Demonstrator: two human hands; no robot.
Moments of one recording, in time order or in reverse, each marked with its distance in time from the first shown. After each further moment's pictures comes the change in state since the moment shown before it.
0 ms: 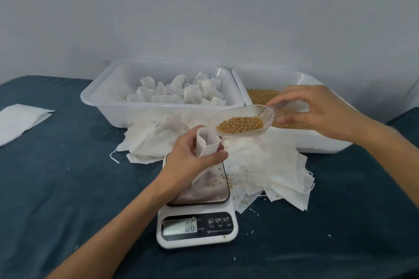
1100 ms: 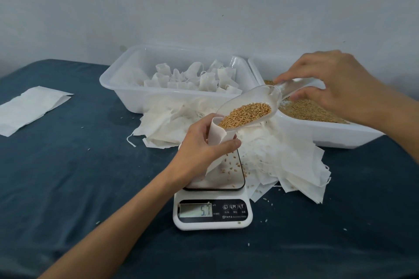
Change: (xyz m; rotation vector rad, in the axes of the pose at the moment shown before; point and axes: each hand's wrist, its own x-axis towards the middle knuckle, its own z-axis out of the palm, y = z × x) left_hand -0.004 -0.005 -0.006 0.000 0.036 -0.096; right_hand 0.016 -0.043 -0.004 -0.426 0.066 -0.202
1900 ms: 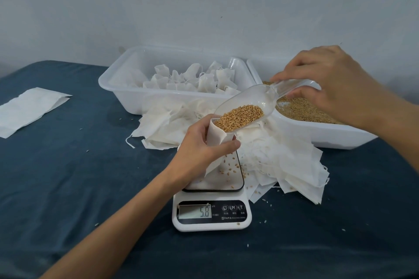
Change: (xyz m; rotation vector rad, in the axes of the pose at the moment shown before) left_hand 0.000 0.001 0.000 -0.022 -0.001 -0.005; right_hand 0.001 -0.010 -0.002 -0.115 0.038 -0.040
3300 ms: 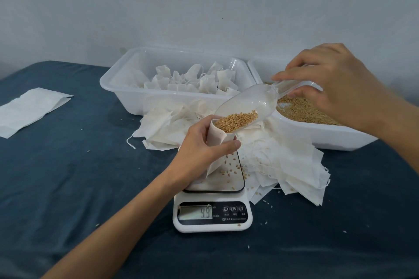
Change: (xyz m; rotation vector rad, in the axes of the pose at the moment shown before) left_hand -0.002 0.004 0.000 0.030 0.010 -0.017; right_hand -0.002 -0.002 -0.001 -0.092 0.064 -0.054
